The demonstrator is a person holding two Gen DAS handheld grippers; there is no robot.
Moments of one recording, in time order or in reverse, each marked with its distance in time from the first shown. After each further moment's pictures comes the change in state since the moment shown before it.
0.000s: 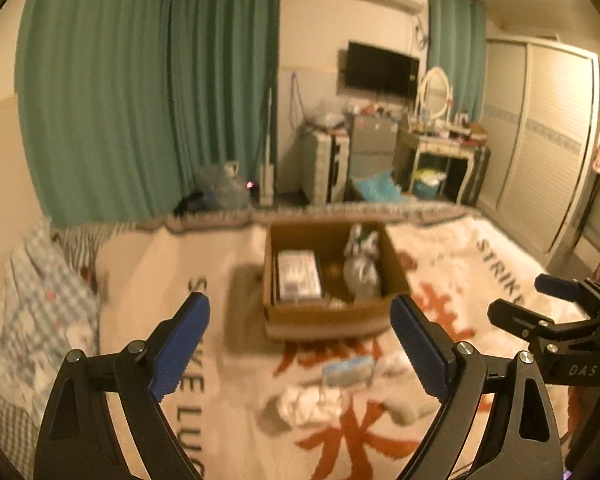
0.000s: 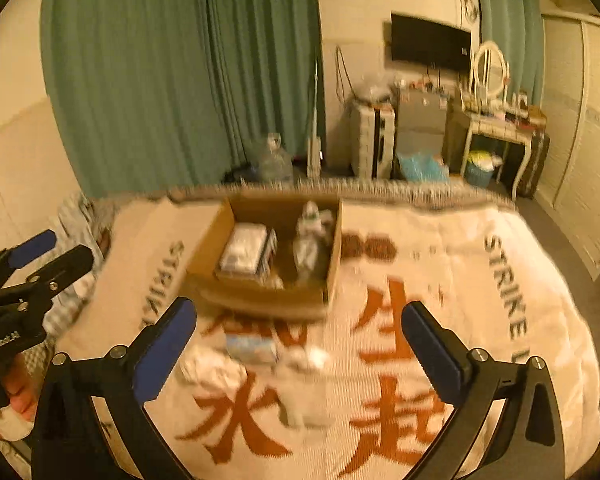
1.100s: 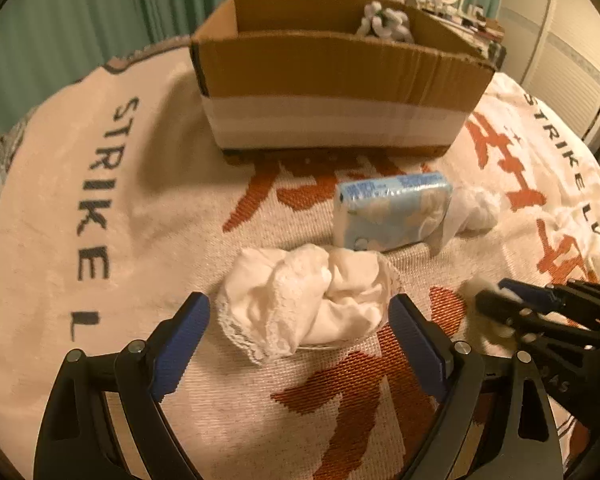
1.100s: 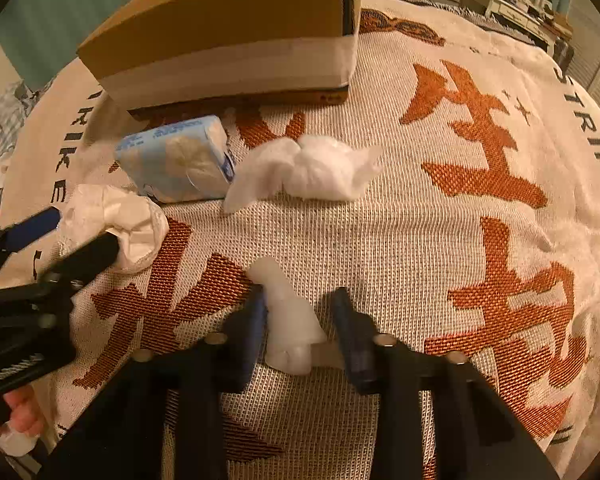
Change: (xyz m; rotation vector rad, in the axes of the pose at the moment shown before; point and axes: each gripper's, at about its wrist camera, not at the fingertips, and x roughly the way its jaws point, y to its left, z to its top) left arm 0.159 -0.007 -0.143 0.033 0.431 -0.023; right arm 0.182 -0.003 -0.144 0.021 0.444 -0.013
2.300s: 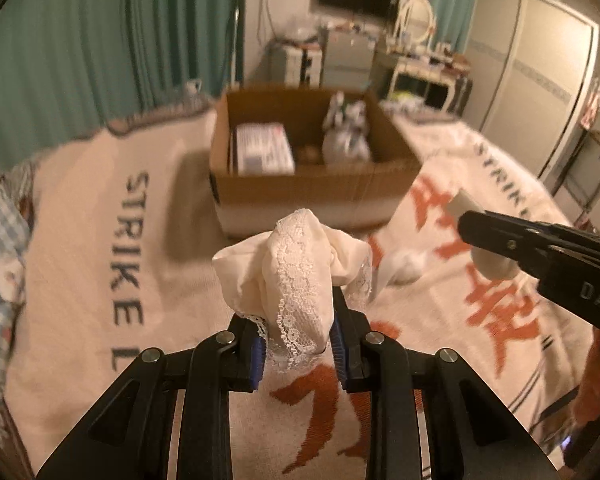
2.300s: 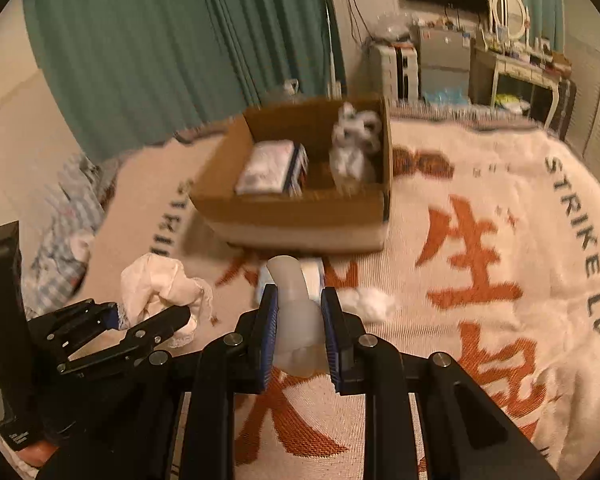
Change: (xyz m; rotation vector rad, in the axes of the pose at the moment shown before) left arm -0.107 0.007 0.029 0.031 -0.181 -0.100; right arm -0.129 0.025 0.039 0.000 -0.320 0.126
